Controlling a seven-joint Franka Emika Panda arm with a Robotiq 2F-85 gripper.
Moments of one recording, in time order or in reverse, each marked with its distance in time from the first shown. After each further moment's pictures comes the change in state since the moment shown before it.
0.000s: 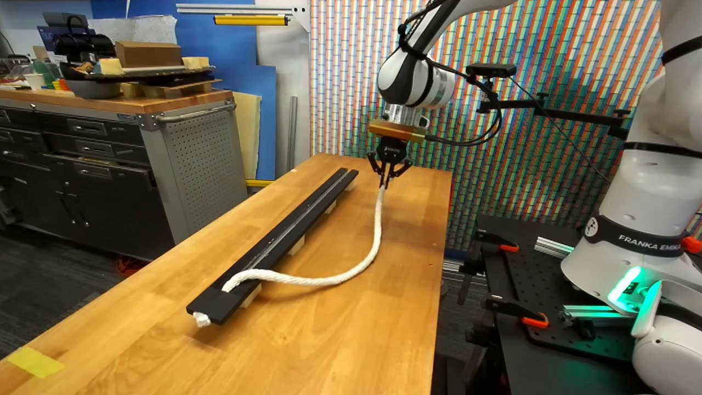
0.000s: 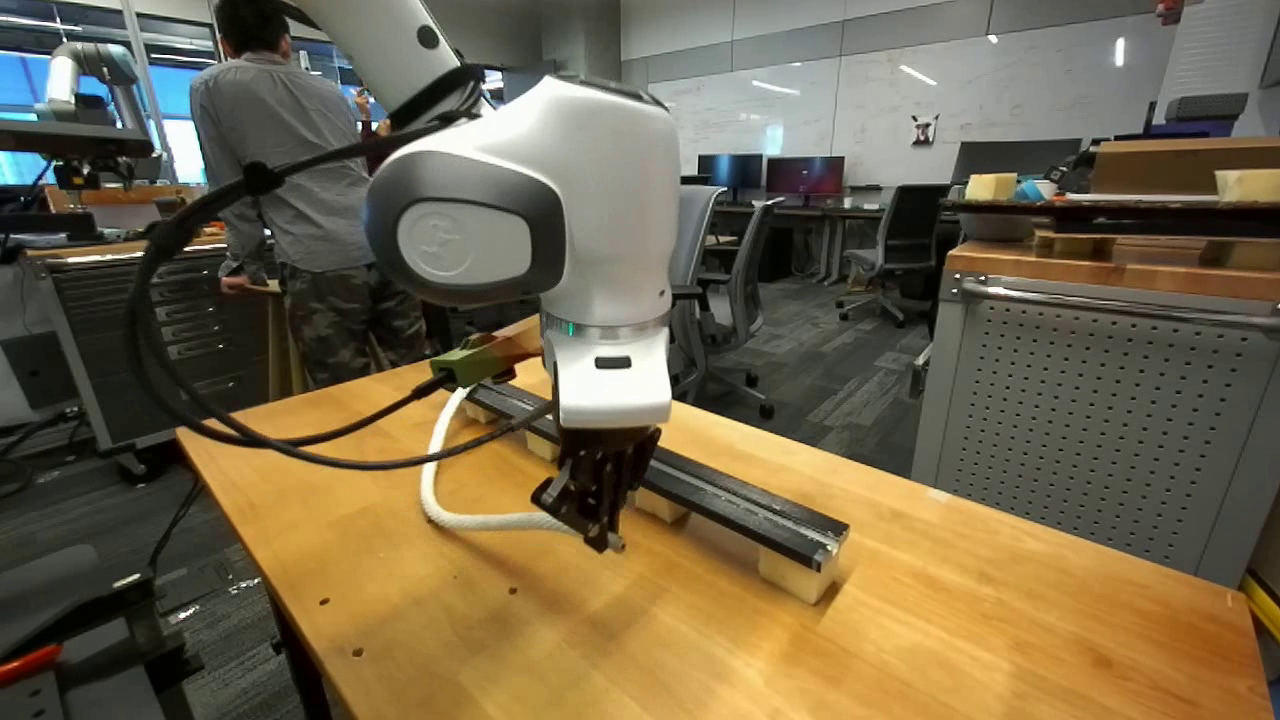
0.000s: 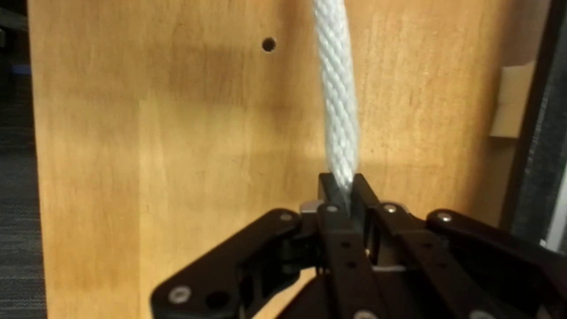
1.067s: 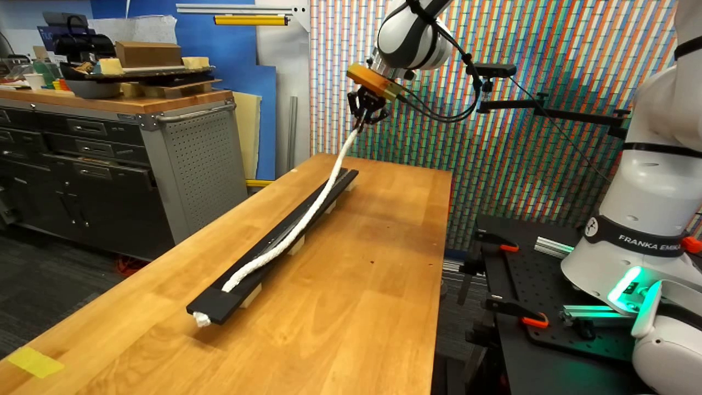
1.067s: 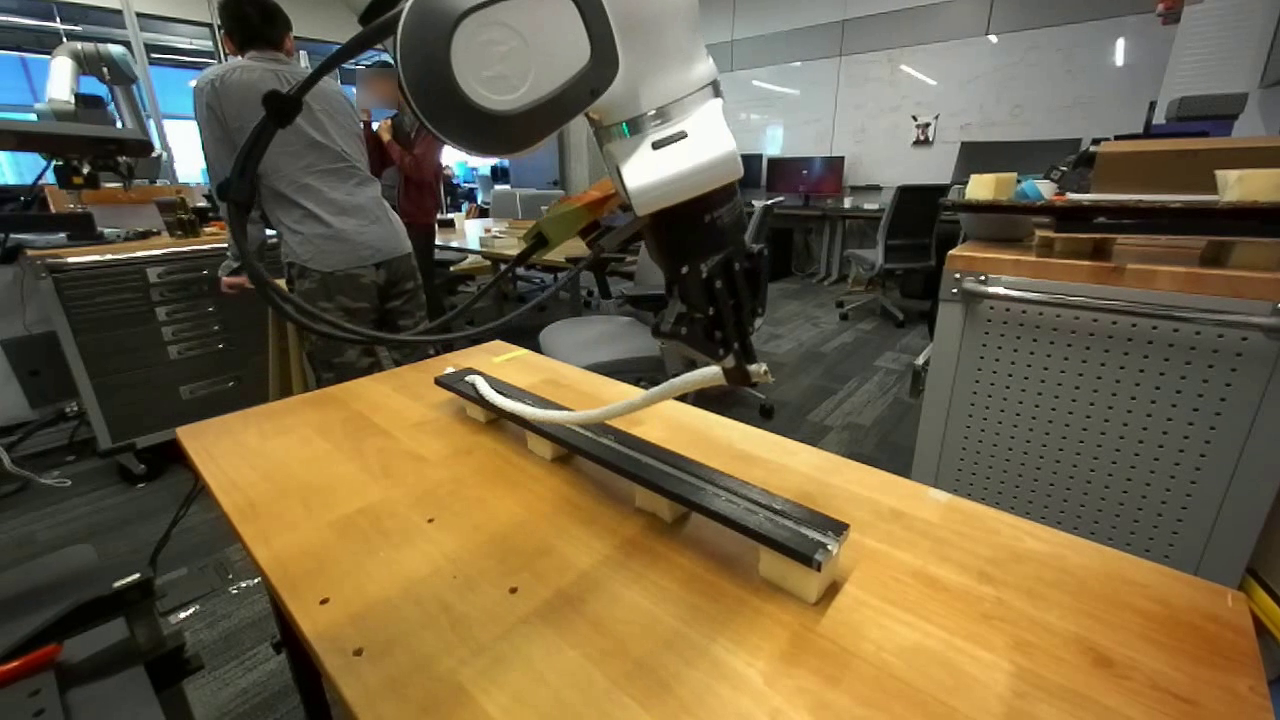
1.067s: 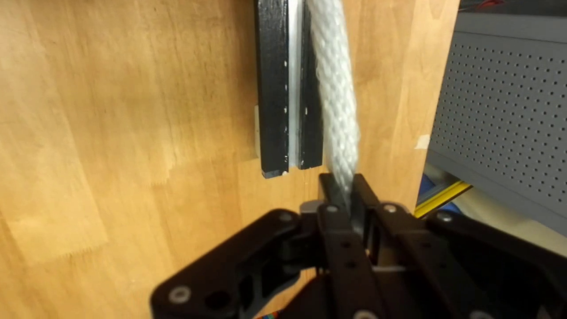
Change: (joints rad) arm 0.065 -0.112 -0.074 0.105 -0.288 0.197 0.374
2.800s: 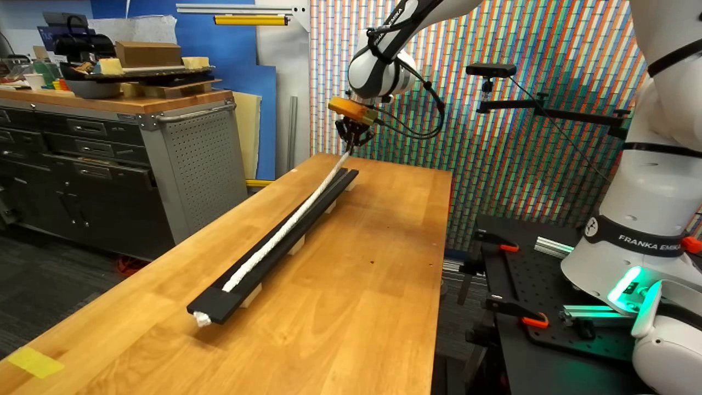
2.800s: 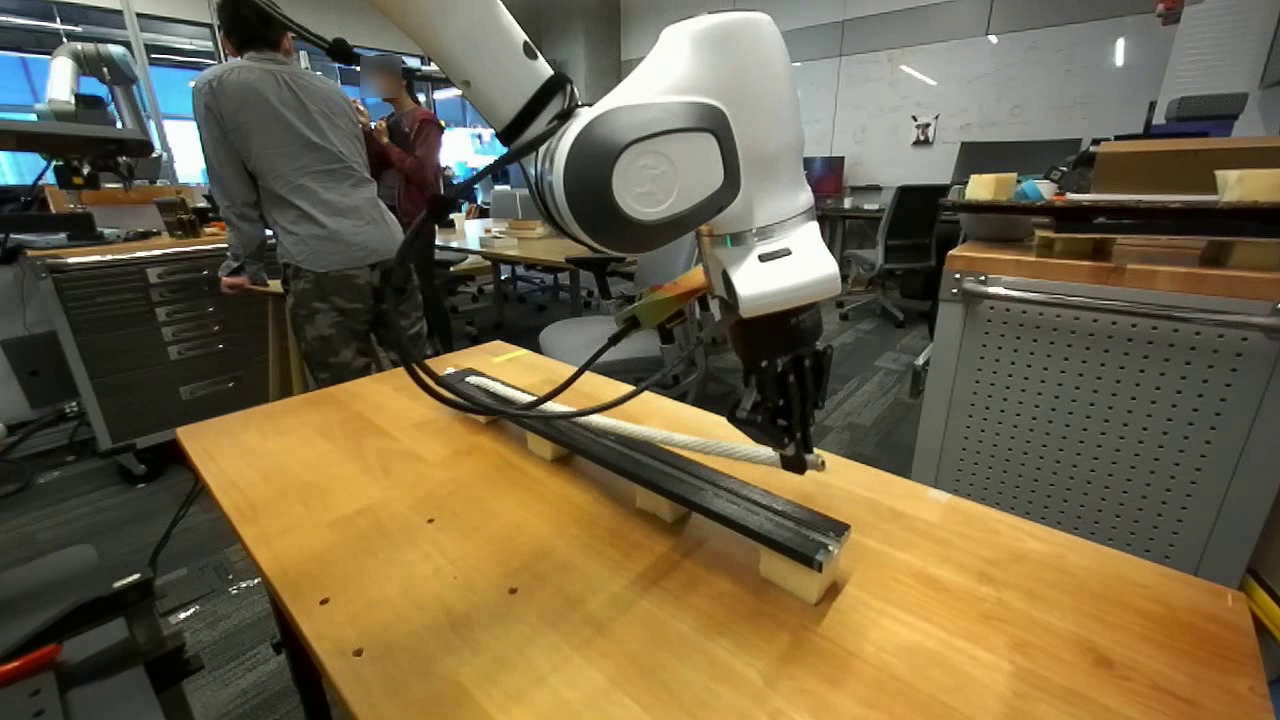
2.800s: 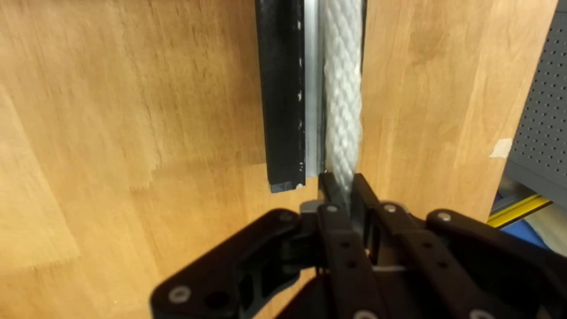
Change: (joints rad) arm -0.030 0.327 -0.008 0.294 0.009 -0.121 0.012
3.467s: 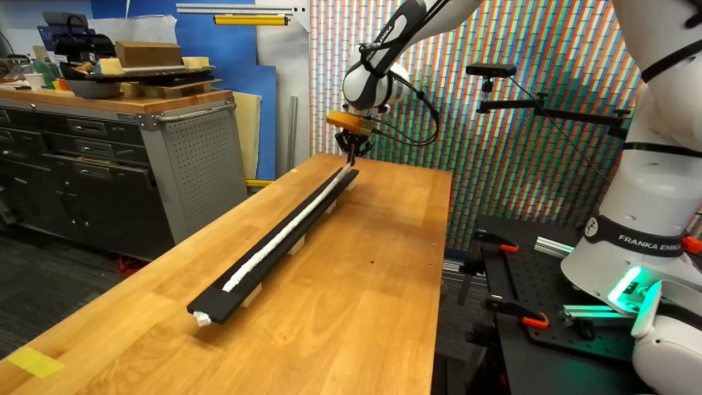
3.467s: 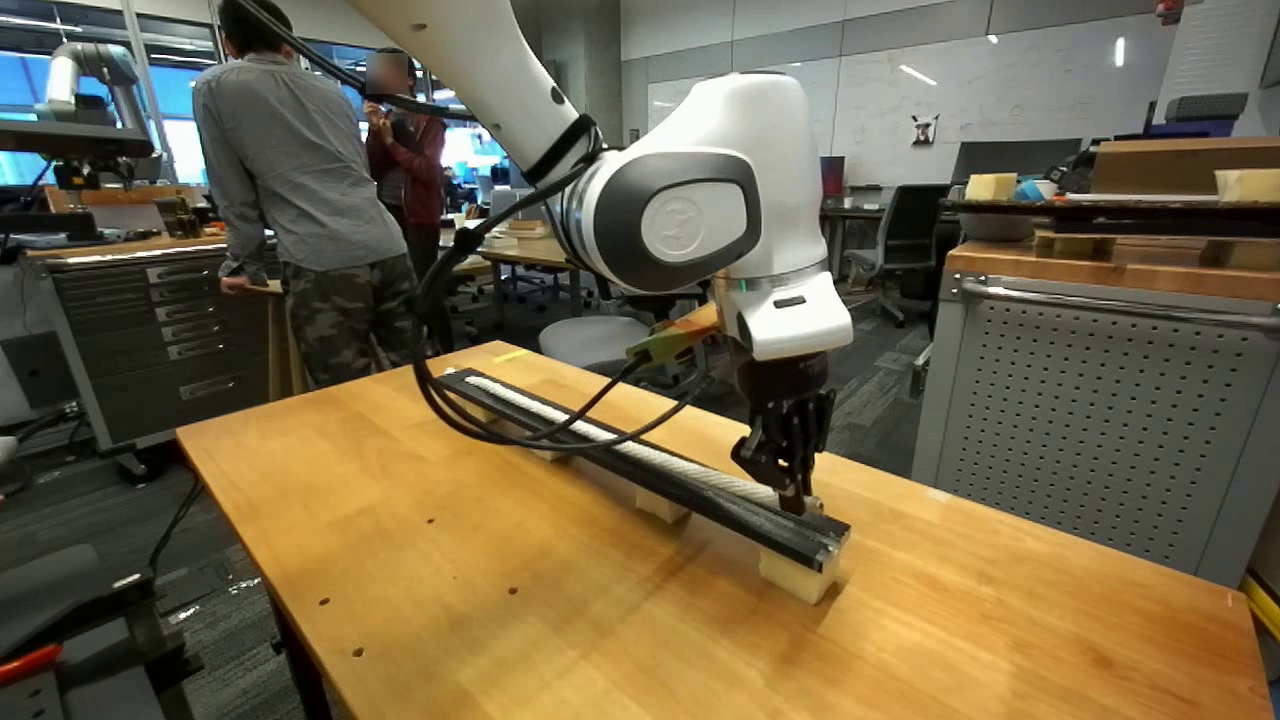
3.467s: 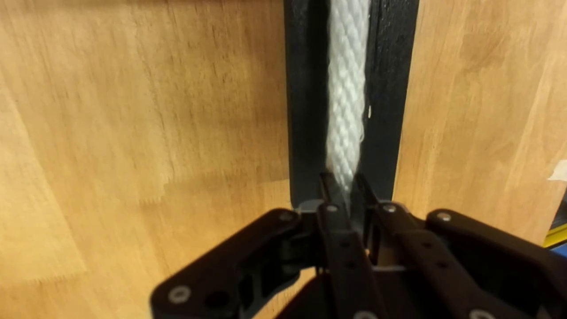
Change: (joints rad) arm -0.009 0.093 -0.001 0.076 0.000 -0.065 0.000
